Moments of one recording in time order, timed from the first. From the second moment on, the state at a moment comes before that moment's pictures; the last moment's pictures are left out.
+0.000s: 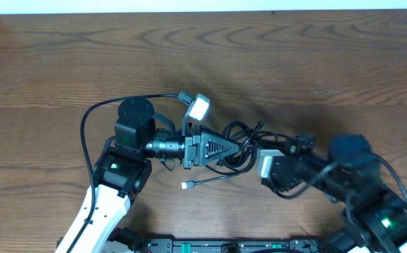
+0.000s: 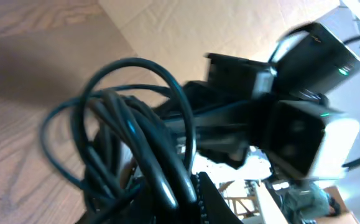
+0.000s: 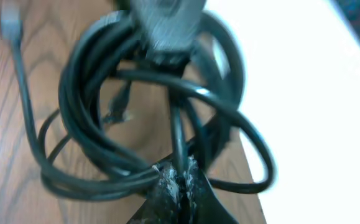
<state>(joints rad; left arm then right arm) -0.37 1.06 0.78 0.02 1.21 -0.72 0.55 0.74 0.83 -0.49 -0.37 -0.89</state>
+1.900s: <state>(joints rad) -0.28 1.06 0.78 -0.26 1.01 -0.65 0.54 0.55 0.83 -0.63 0.25 -0.16</state>
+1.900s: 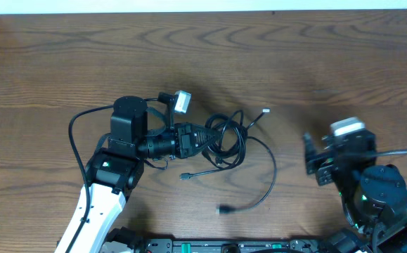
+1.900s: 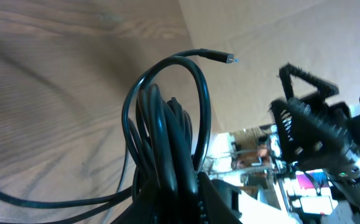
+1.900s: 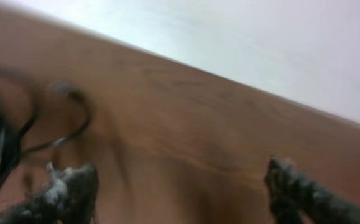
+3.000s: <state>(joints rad) -0.48 1.06 0.78 -0.26 1.13 -0.38 0.54 0.74 0.83 -0.64 -0.39 -0.90</state>
